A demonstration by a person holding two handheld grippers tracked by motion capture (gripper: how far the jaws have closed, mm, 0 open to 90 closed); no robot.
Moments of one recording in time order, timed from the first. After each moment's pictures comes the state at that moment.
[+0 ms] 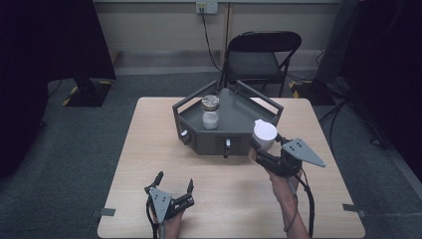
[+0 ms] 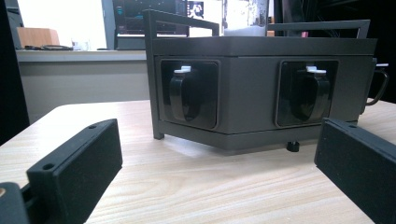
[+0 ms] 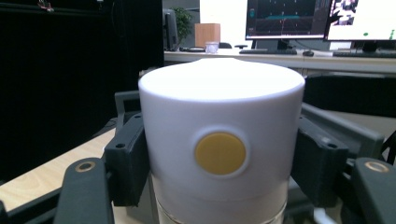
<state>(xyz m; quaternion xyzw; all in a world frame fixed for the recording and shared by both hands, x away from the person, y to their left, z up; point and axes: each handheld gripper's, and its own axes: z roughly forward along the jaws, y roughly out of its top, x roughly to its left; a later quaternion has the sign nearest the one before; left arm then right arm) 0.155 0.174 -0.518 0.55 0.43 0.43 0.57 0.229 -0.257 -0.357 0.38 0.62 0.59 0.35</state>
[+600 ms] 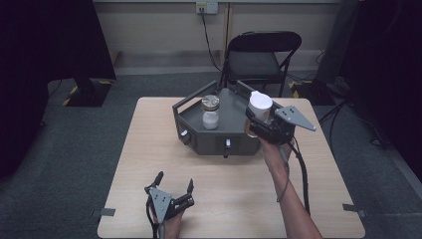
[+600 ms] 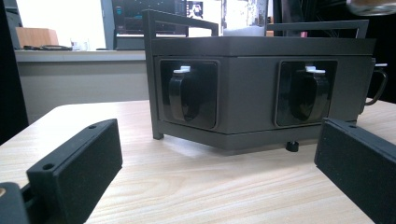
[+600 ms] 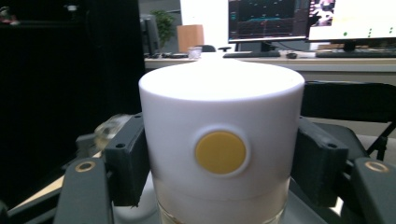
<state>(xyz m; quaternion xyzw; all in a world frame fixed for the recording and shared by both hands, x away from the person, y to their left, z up) 0.155 0.174 -0.518 0.55 0.43 0.43 0.57 0.290 -0.229 -0.320 0.41 0.59 0.59 0.36</state>
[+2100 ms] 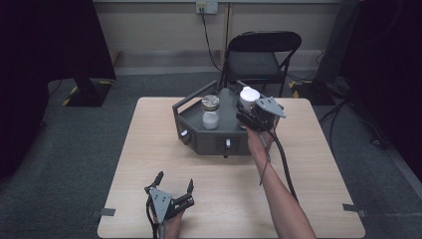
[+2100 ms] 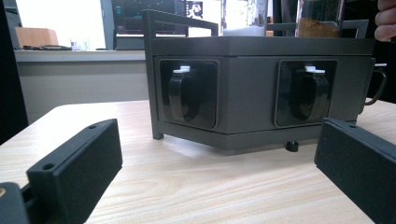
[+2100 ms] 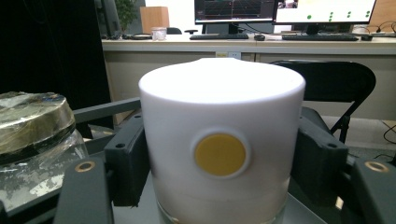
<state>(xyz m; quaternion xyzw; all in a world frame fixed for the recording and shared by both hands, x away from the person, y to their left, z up) 0.155 0.174 -0.518 0.55 0.43 0.43 0.57 0.346 -0.181 -0.353 0.46 0.59 0.53 0.40</state>
